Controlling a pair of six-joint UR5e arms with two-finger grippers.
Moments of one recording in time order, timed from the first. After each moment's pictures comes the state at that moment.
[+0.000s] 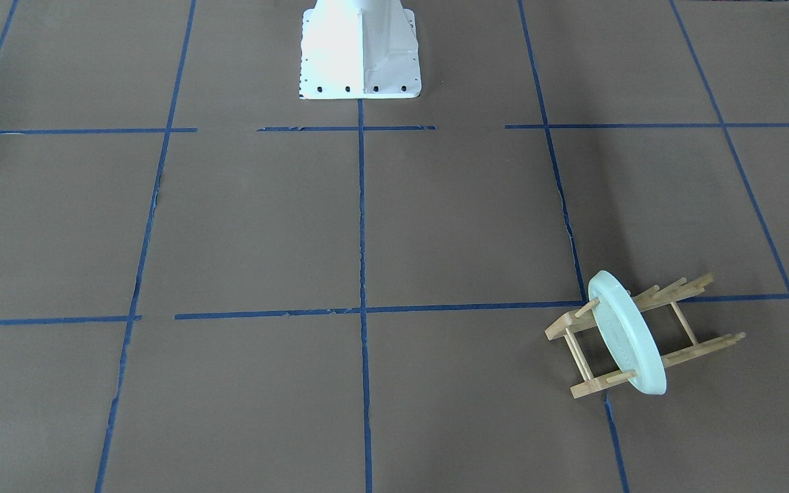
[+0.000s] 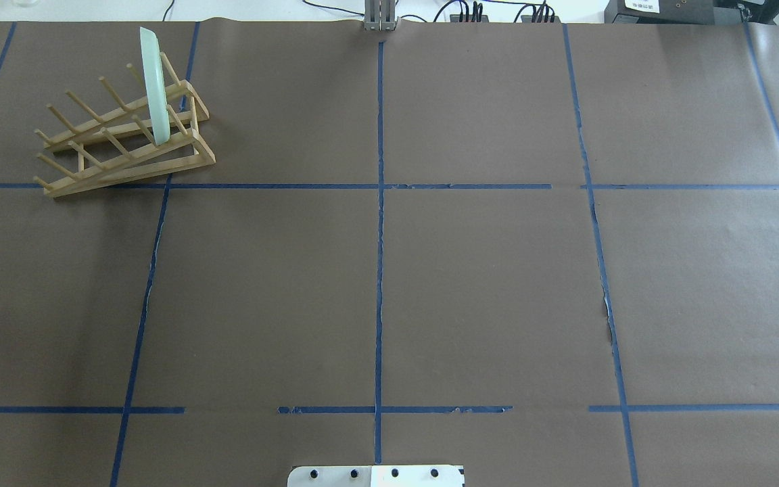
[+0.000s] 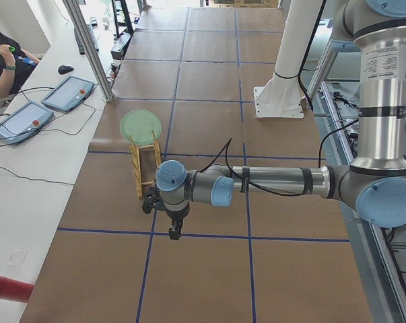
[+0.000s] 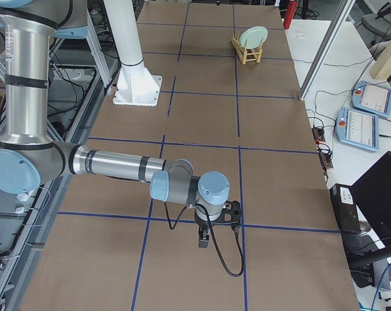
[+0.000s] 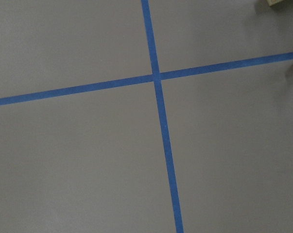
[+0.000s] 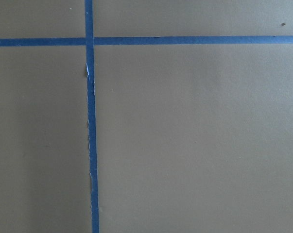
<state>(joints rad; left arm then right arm) -1.48 -1.51 -1.63 -1.67 -2.33 0.02 1.61 -1.68 1.60 -1.60 2.30 -0.07</state>
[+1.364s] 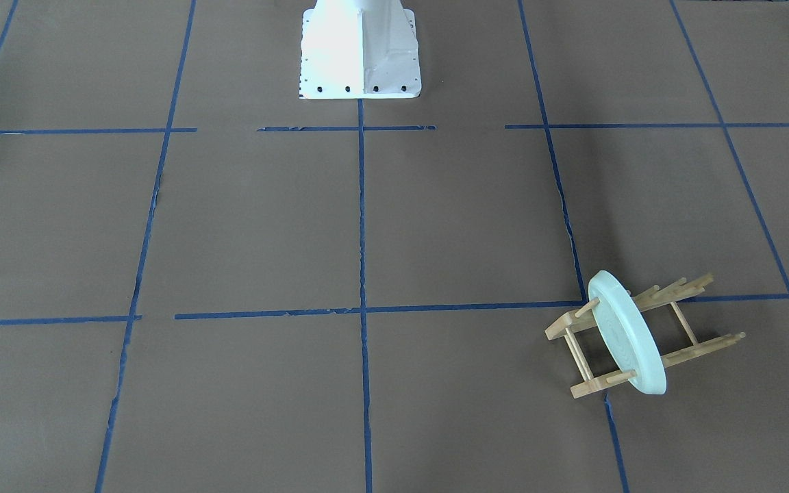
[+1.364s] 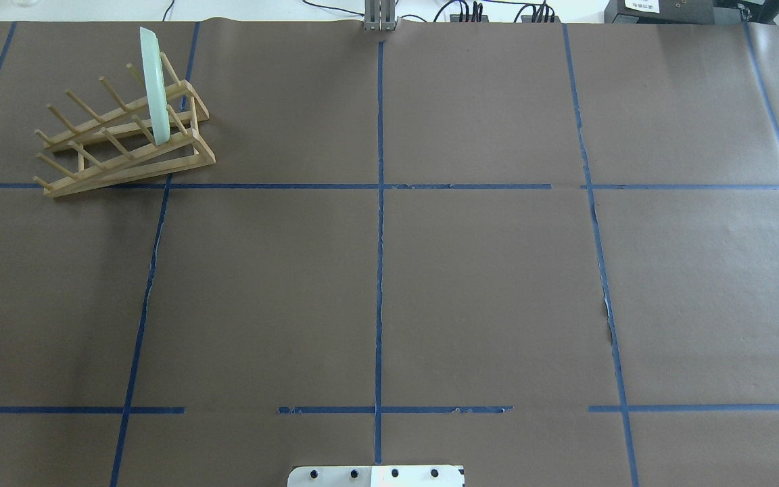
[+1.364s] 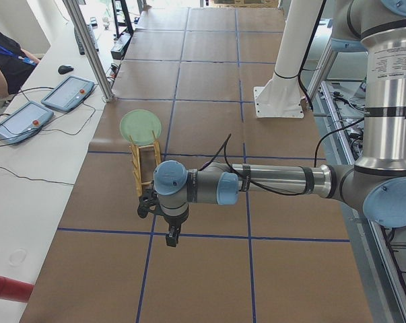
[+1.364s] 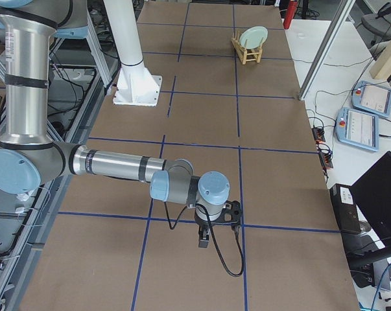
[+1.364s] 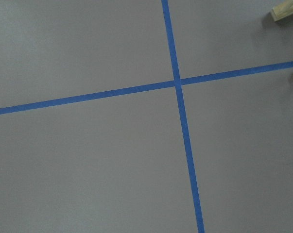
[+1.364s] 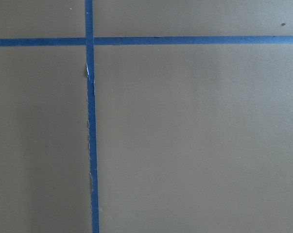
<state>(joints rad) -1.59 -1.51 -1.65 -1.57 -2.33 0.14 1.61 -1.68 1.60 -1.60 2.30 -0.07</state>
